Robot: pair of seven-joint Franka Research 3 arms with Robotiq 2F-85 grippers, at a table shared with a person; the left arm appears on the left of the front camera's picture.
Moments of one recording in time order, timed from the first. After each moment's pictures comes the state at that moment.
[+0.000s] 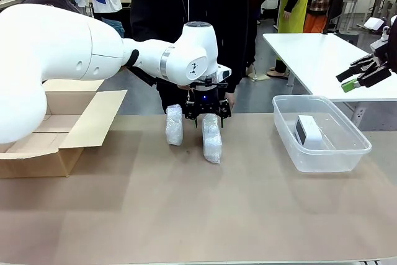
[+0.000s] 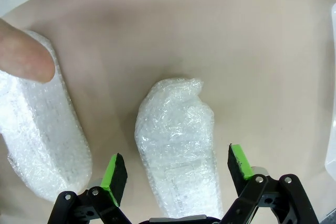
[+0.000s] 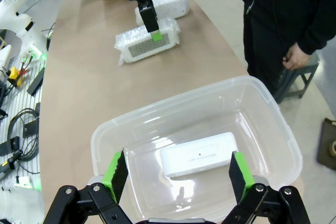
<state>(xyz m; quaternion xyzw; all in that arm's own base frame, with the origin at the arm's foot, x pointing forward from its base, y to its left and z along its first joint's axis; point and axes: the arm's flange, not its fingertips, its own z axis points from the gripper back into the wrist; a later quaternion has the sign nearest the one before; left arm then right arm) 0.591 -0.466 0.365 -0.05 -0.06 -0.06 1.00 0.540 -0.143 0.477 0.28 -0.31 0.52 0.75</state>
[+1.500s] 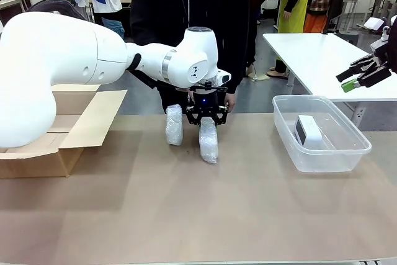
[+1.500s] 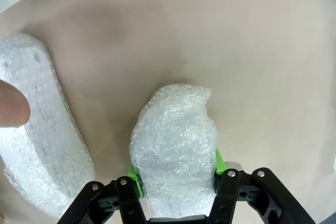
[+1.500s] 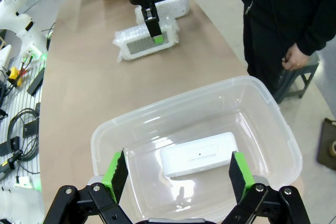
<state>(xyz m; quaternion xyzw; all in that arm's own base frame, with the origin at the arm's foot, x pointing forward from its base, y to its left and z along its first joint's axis) 0.598 -0.465 0.349 -0.04 -0.04 -0.07 1.00 0.540 -0.143 0.477 0.28 -0.31 0.52 0.75</state>
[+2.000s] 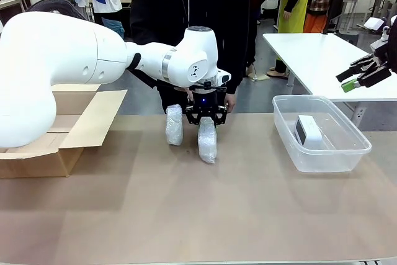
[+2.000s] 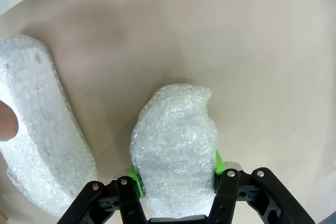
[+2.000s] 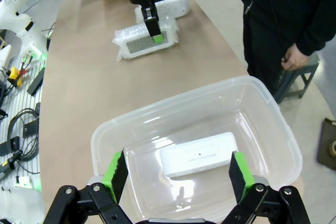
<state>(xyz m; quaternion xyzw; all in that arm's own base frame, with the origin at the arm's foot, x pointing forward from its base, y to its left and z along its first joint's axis) 0.598 -0.464 0.351 -0.04 -0.04 -0.08 1.00 0.540 -0.143 0.477 0.28 -0.31 0.52 0.75</state>
